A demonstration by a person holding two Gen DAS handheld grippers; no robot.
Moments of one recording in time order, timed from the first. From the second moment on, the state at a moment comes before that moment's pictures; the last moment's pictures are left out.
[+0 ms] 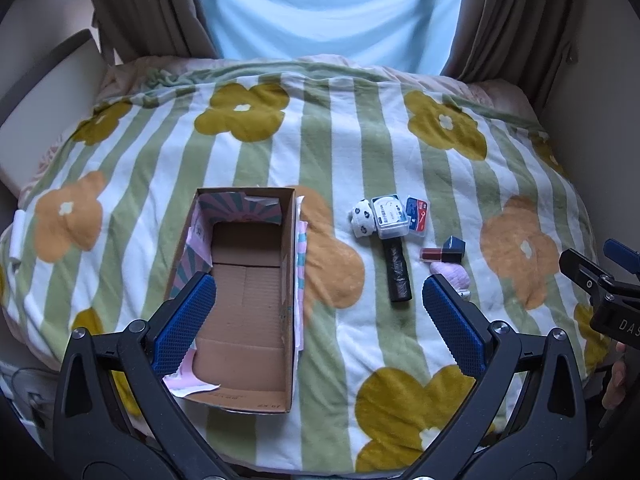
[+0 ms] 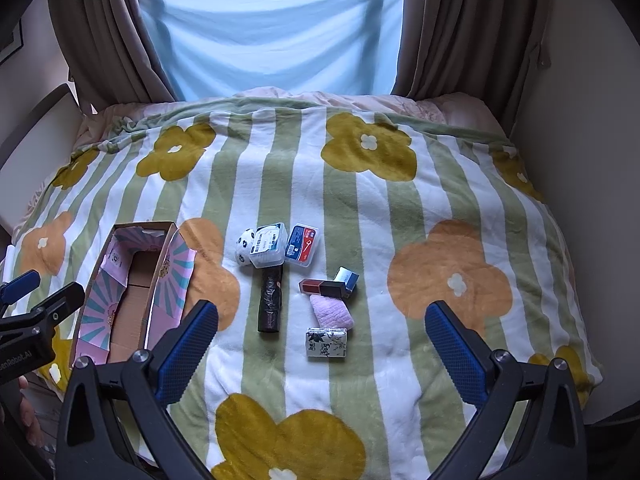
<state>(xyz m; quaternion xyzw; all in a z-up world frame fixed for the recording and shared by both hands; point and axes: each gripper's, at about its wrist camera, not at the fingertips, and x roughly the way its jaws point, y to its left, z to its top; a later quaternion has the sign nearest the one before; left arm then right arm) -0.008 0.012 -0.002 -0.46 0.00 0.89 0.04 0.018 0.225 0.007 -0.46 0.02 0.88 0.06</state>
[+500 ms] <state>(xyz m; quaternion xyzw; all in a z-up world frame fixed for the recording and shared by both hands) -0.015 0.013 0.000 -0.47 -0.01 0.88 0.04 0.018 0.225 0.007 -0.46 0.02 0.88 0.06</state>
